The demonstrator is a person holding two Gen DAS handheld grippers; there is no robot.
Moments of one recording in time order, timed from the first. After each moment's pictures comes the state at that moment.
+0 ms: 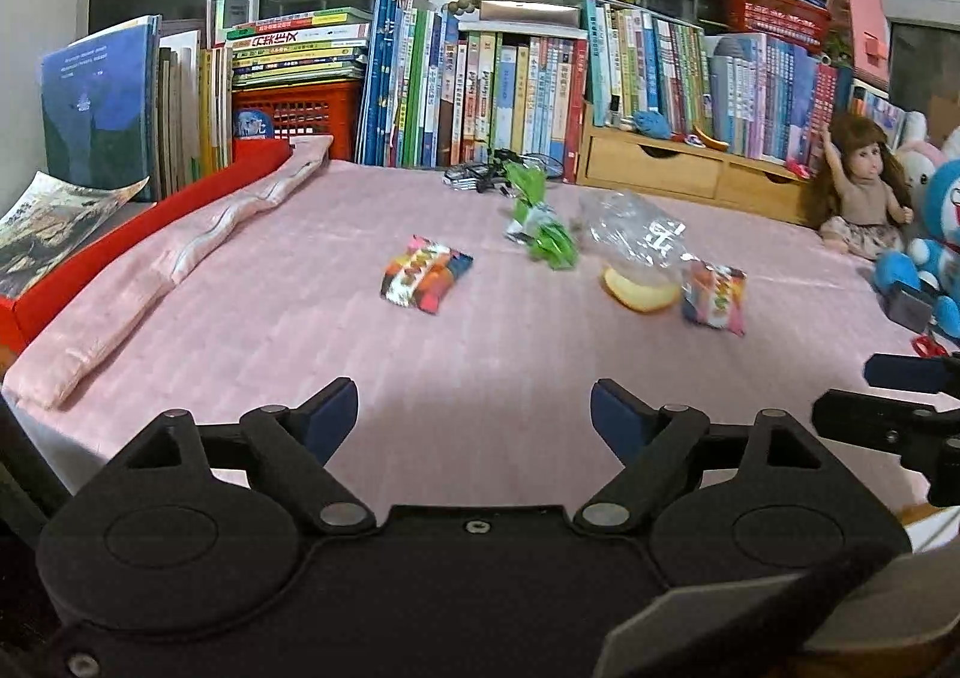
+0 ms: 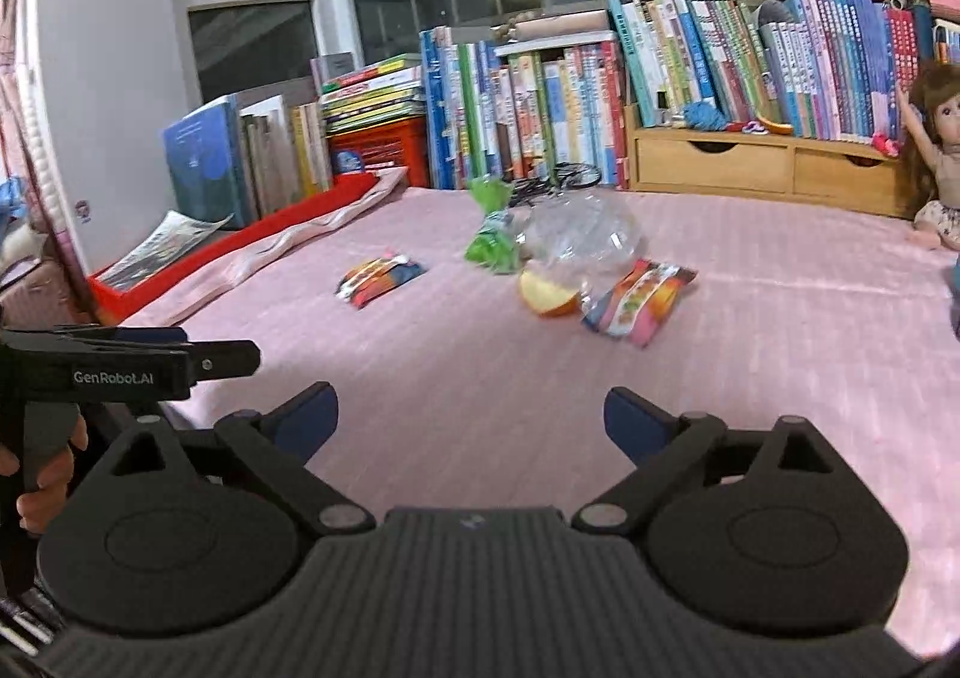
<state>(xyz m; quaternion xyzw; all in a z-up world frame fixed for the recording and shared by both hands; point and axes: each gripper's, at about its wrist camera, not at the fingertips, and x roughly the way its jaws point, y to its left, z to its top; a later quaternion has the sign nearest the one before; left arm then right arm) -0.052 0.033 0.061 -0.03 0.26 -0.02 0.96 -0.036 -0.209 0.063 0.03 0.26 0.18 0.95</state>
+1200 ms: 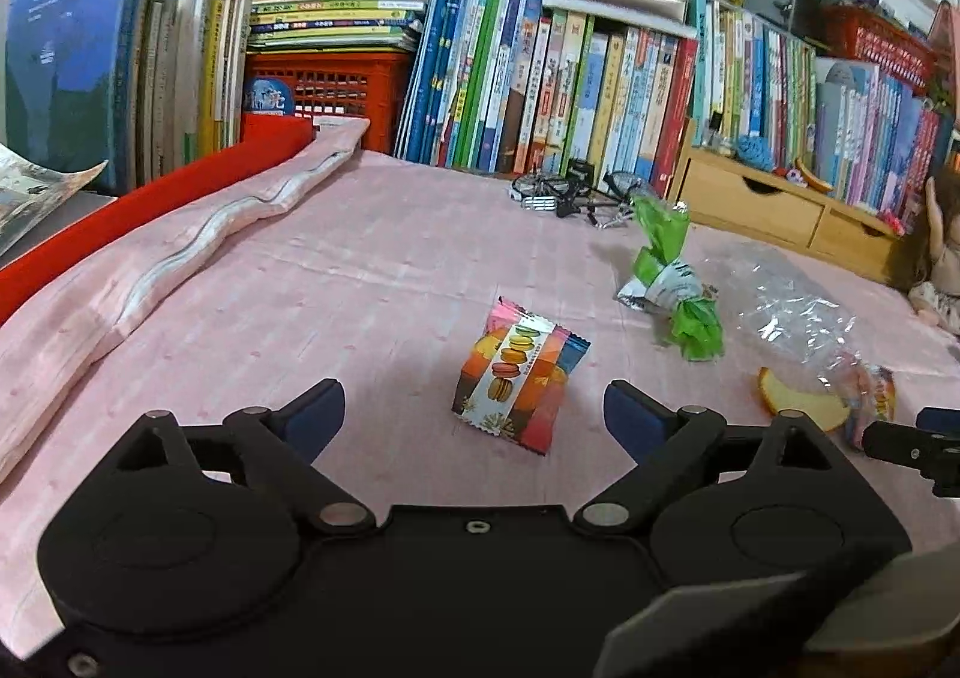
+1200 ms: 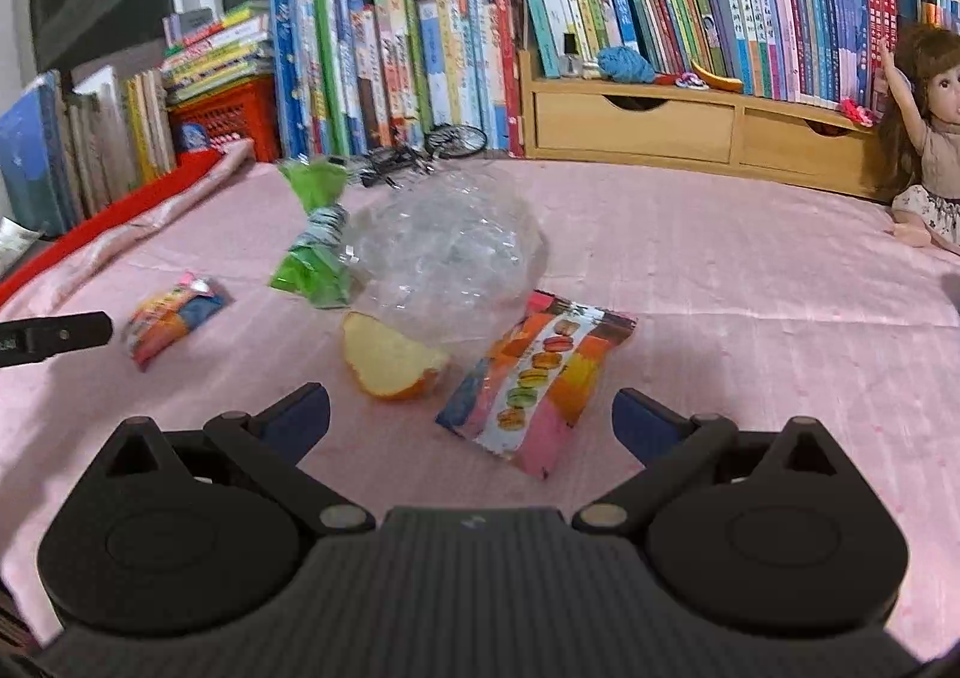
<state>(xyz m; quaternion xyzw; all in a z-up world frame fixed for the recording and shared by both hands) 0.111 0.080 0.020 -0.07 0.27 0.01 0.96 0.117 -0.210 0.020 0.02 0.32 0.07 0.94</state>
